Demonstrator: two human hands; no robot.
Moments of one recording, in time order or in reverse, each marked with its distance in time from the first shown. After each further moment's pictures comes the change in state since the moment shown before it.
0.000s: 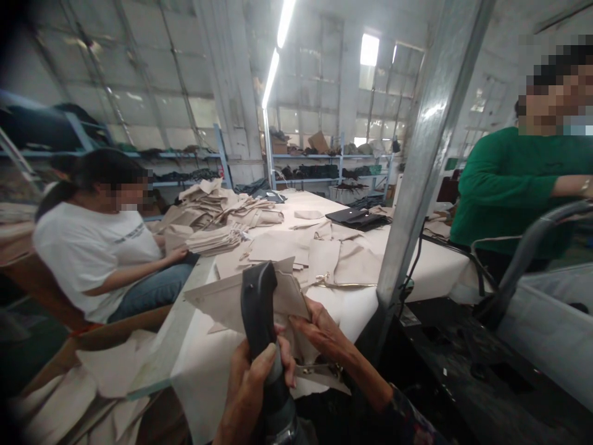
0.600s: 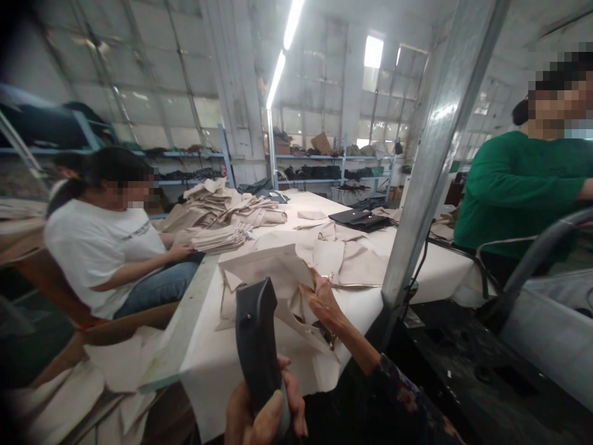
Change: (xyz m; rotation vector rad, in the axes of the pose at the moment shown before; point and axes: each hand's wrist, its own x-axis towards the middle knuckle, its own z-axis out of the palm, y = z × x) left_hand -0.046 -0.018 0.002 -0.171 0.110 -0.040; right_hand 0.053 0.014 -0.009 -0.253 0.297 -0.143
